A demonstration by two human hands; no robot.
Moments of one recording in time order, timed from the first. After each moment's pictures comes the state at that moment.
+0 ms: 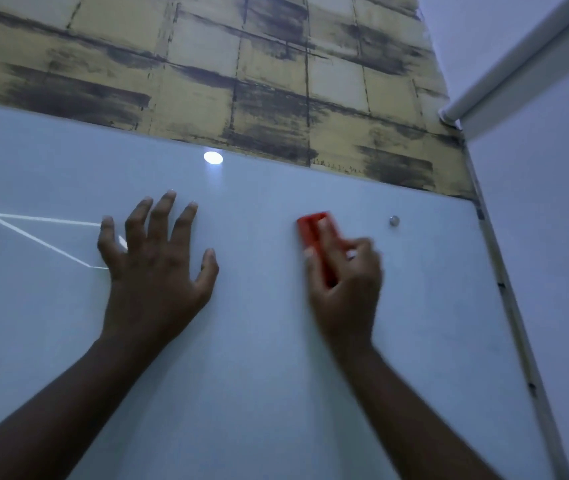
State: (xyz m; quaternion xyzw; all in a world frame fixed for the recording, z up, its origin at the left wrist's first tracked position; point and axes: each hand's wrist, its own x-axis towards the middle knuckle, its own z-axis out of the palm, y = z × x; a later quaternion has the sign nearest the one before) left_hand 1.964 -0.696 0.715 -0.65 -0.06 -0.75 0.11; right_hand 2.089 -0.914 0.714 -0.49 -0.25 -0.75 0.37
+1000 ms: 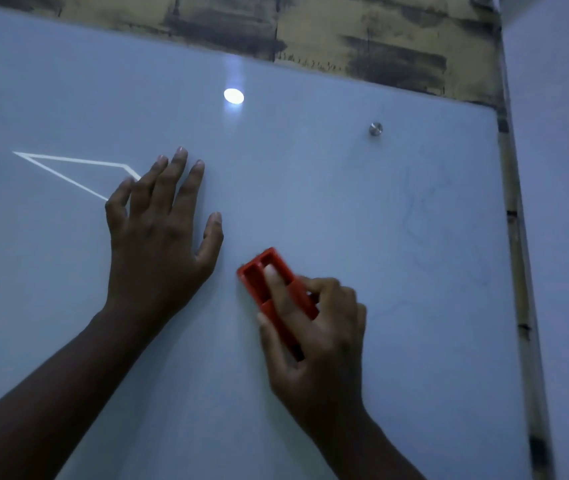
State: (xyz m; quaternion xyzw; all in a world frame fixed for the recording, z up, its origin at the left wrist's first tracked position) left_hand 2.014 -0.776 0.651 -0.65 -0.07 -0.75 0.13; right_hand 2.103 -0.964 0.557 -0.54 -0.41 -0.67 0.31
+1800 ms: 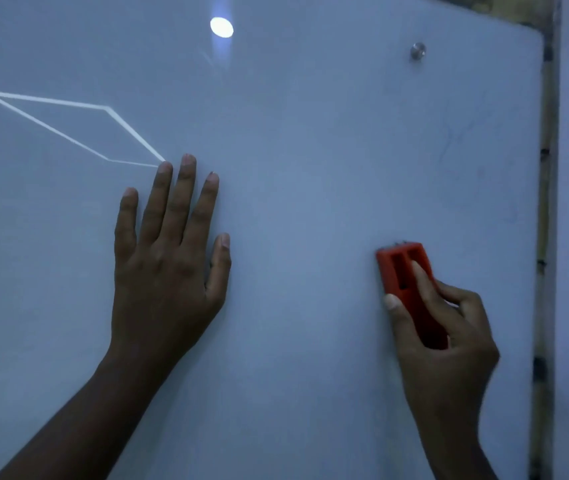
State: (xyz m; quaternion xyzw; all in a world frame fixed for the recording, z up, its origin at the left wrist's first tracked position) left_hand 1.998 -0.764 0.552 -0.70 -0.04 -0.71 0.12; right_hand 2.099 -1.022 0.491 -0.57 -0.23 -0.58 0.53
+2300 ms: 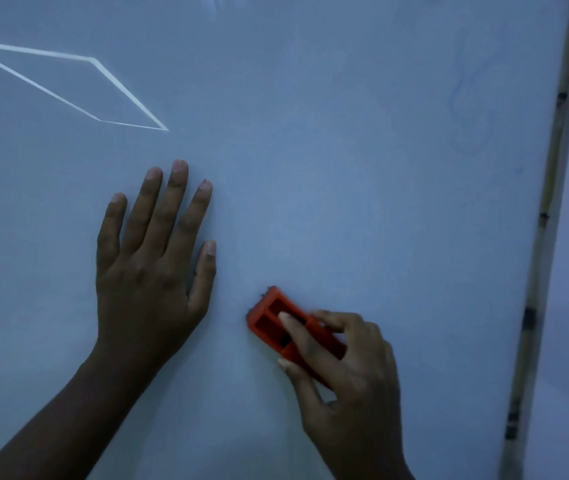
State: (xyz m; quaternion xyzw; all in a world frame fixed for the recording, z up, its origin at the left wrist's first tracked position) left_hand 1.987 -0.754 0.494 -0.72 -0.02 -0.68 0.13; right_hand 2.054 -0.980 0.406 -0.66 -0.39 -0.56 0.31
